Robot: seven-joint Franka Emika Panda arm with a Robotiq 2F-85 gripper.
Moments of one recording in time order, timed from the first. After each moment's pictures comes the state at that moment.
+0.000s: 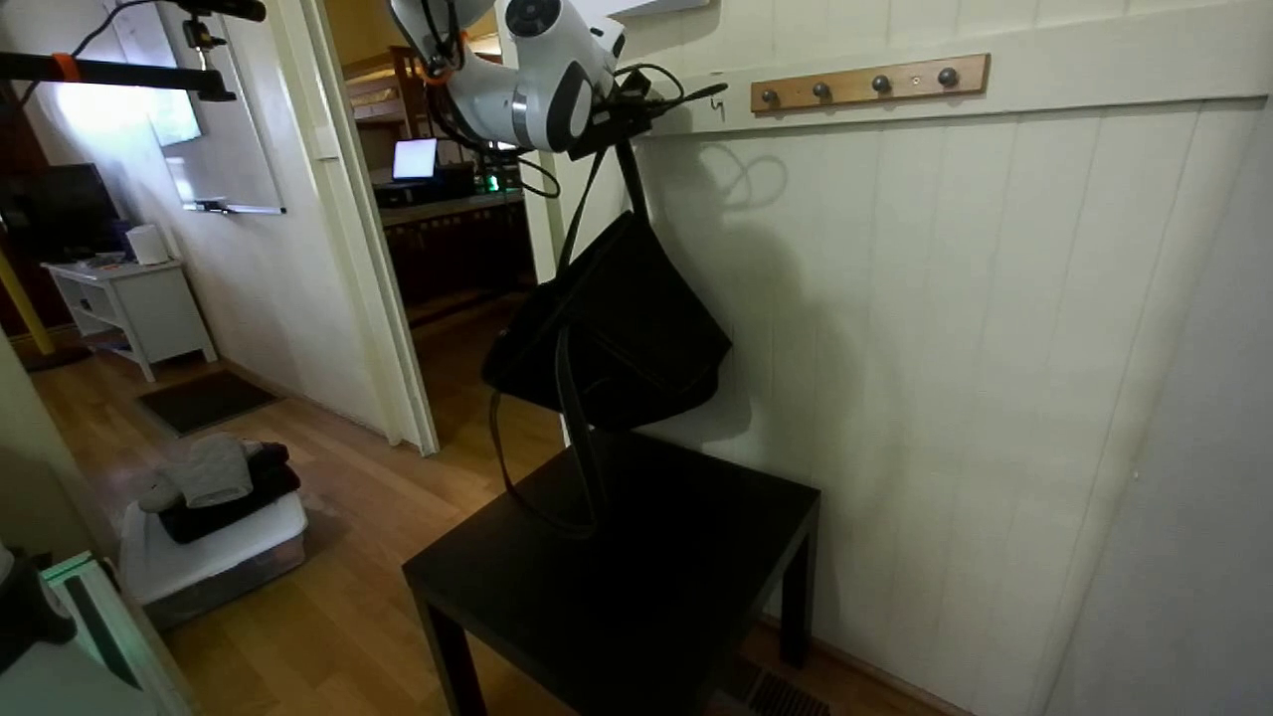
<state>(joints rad) -0.12 0.75 0.45 -1.46 -0.13 3.35 -0.55</state>
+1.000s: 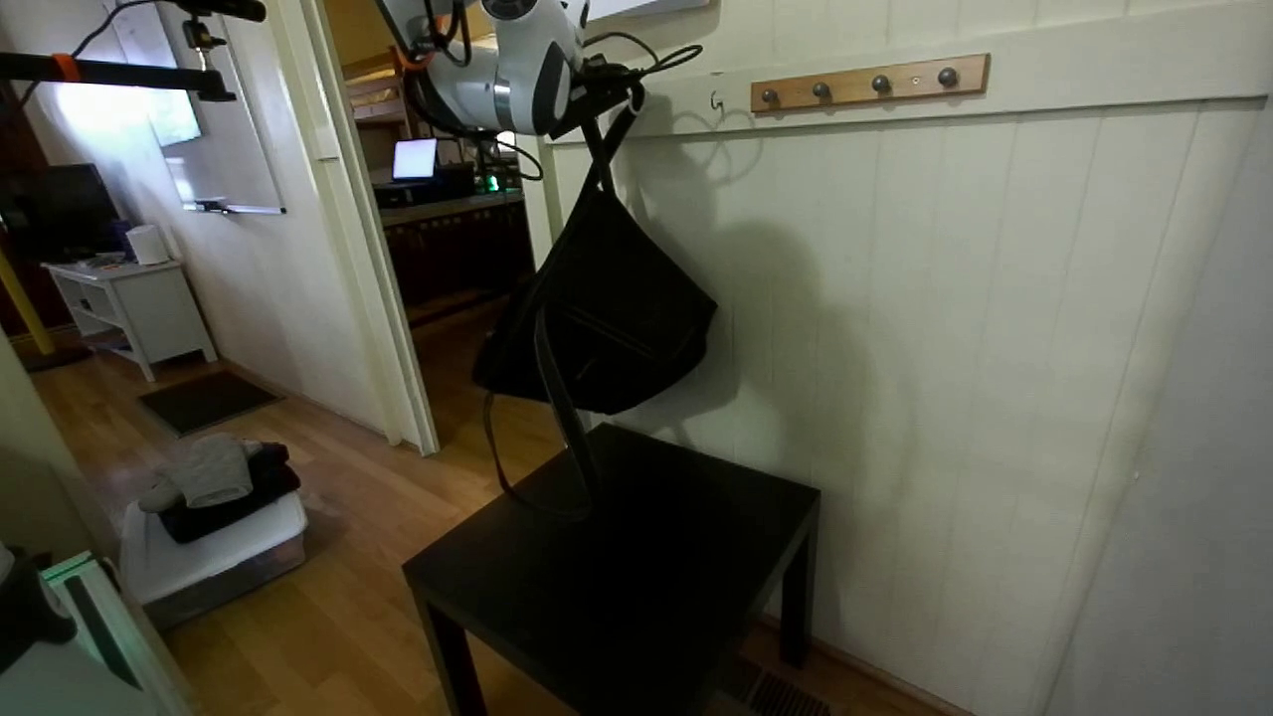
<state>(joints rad) -0.28 0.75 0.71 -1.53 -0.33 3.40 -0.63</state>
